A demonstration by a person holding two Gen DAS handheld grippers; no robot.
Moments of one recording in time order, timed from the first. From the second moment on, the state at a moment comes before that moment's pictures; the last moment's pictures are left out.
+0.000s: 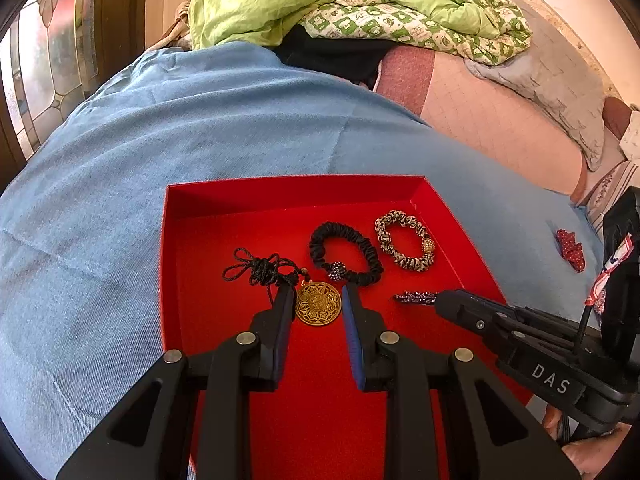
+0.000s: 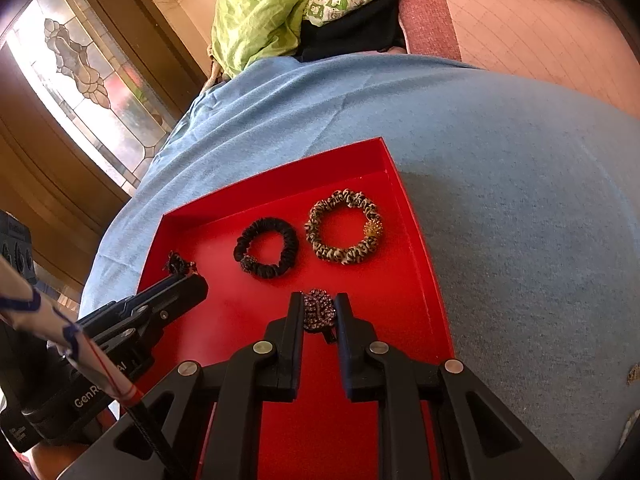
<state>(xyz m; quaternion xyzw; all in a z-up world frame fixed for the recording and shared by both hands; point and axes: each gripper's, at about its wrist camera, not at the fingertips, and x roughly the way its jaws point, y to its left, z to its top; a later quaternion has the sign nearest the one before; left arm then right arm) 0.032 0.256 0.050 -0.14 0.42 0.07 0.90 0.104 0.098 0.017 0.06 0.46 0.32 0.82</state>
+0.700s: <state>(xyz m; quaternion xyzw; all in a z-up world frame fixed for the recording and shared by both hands) 0.032 0.256 0.049 -0.14 0.42 0.07 0.90 0.097 0.092 0.025 0.06 0.46 0.32 0.82</state>
